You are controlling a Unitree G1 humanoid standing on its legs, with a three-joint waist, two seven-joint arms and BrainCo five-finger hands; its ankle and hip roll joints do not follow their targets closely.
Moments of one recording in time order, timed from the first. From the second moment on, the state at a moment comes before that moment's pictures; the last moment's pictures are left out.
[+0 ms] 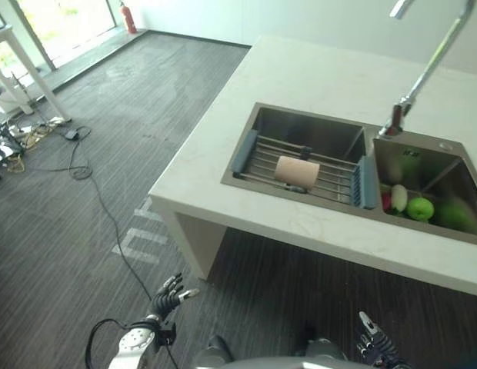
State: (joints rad) left arm 0.12 0.37 -0.11 0.65 -0.41 -0.12 -0.08; right arm 0.11 -0.22 -0.07 1.09 0.79 -0.12 0.28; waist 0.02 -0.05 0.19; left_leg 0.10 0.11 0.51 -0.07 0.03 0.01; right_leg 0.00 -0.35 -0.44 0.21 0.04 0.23
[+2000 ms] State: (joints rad) left arm 0.03 0.55 0.40 -0.03 -0.01 -0.62 1.01; right arm 0.24 -0.23 -0.05 1.17 0.75 -0.14 0.28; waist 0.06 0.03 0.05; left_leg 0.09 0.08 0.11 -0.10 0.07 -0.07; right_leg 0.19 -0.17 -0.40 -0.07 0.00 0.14
